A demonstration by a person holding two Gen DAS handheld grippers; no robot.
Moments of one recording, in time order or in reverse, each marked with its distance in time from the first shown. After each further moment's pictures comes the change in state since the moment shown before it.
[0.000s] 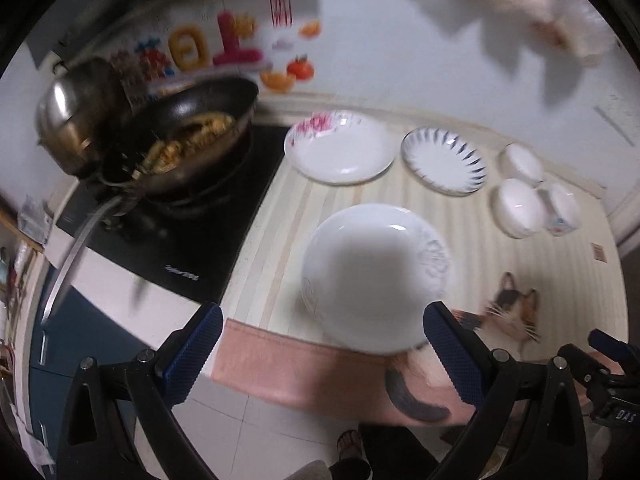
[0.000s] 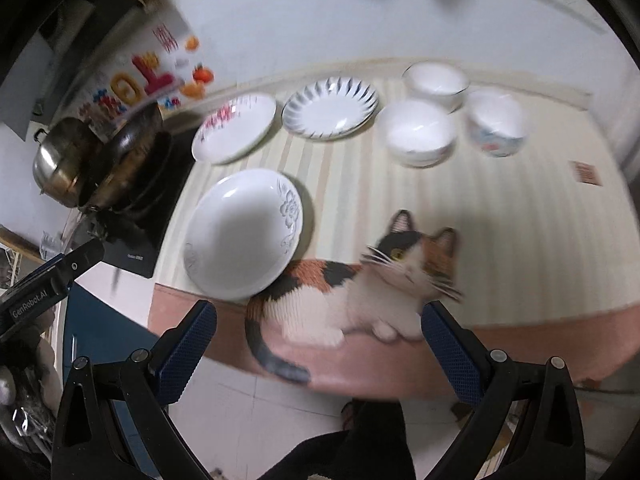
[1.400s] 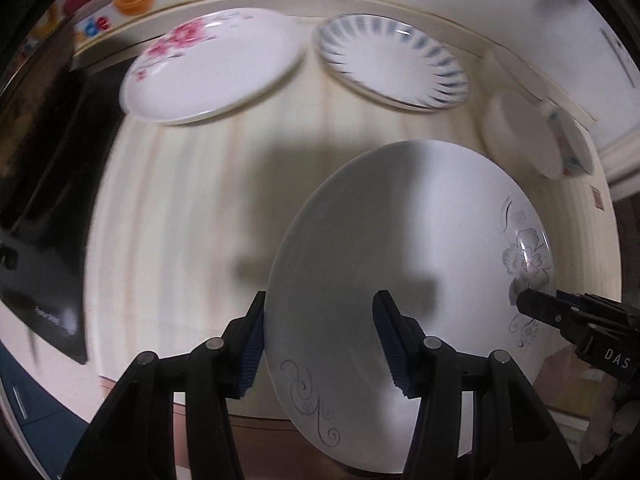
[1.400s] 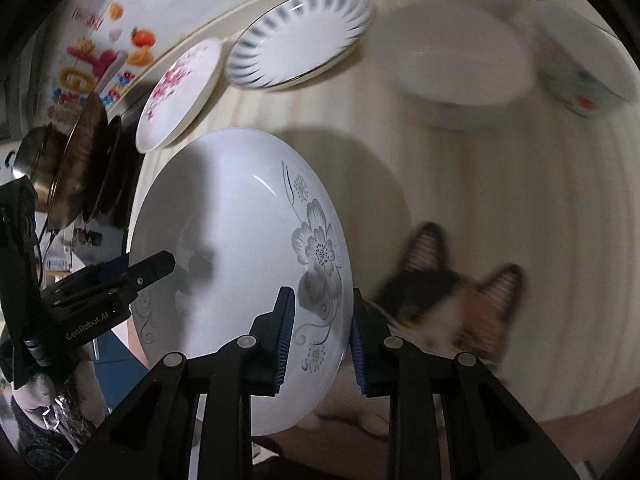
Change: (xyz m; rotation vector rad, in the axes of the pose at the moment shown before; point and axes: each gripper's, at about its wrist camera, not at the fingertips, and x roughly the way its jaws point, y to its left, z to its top) left arm 0.135 -0.105 0.017 0.163 0.297 -0.218; right arm 0.145 -0.077 0.064 0.093 0.246 0.116
